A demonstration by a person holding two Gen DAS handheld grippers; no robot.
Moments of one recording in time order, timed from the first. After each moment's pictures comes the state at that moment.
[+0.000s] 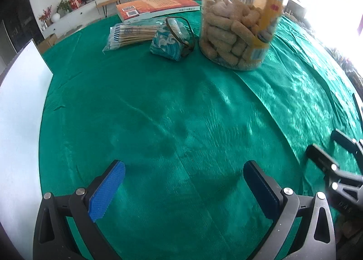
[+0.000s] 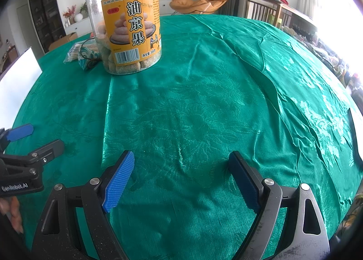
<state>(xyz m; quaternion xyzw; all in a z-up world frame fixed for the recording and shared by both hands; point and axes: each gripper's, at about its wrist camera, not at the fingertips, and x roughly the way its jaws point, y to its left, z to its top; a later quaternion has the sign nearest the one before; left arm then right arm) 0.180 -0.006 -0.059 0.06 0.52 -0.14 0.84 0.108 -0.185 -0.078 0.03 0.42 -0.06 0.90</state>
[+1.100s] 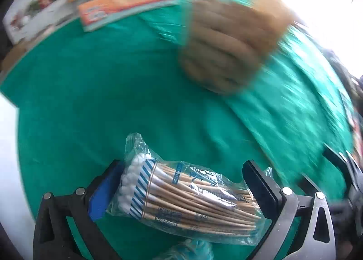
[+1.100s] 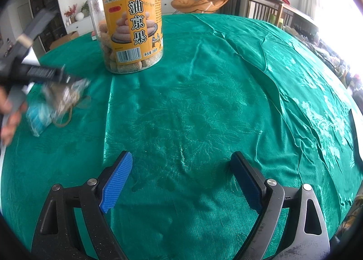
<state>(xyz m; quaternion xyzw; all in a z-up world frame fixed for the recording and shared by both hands) 0.243 -0.029 -0.072 0.07 0.55 -0.26 0.79 0.110 -0.184 -0.080 0.03 0.42 -0.05 0.90</state>
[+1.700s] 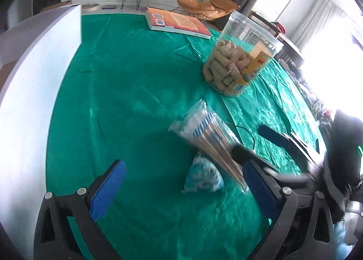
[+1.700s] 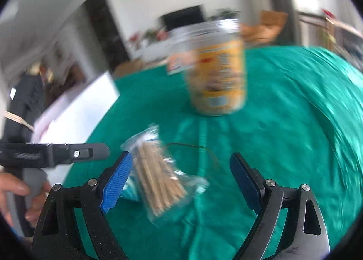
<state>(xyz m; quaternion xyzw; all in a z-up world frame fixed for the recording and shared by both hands) 0.116 0.065 -0.025 -0.12 0.48 -0.14 0.86 0.124 -0.120 -0.041 0.01 0.35 0.20 0.92</state>
